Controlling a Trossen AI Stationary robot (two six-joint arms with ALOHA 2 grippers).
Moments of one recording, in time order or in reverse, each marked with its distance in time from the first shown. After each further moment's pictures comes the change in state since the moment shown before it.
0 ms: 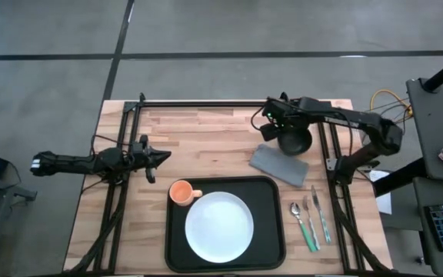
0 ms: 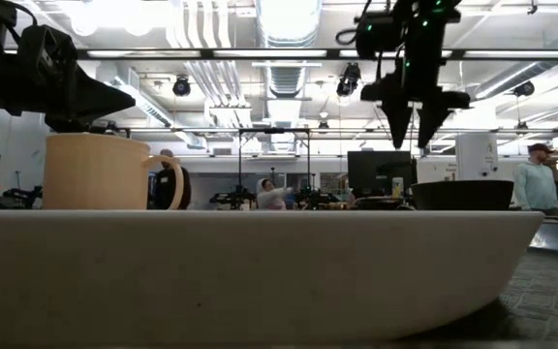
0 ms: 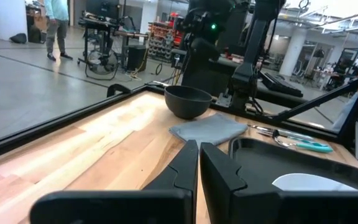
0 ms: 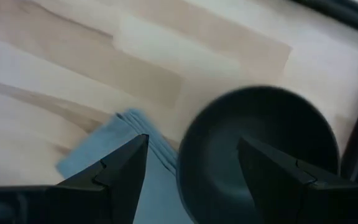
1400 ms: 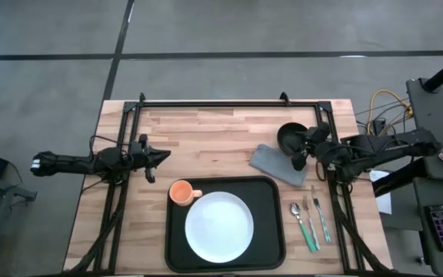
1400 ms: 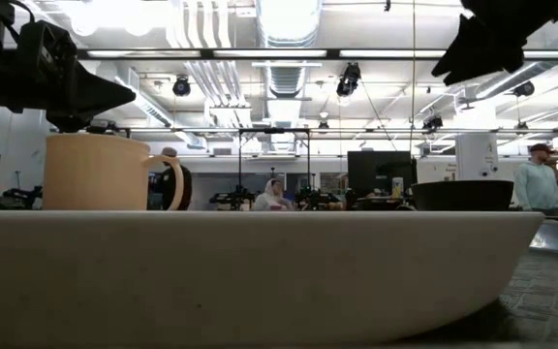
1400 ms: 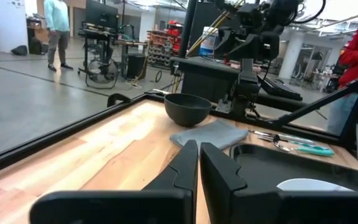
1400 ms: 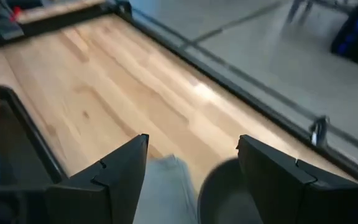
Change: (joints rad) left arm 0.000 -0.003 0.000 0.030 0.000 0.040; right arm 0.613 -0.741 -0.484 0.359 0.520 -0.187
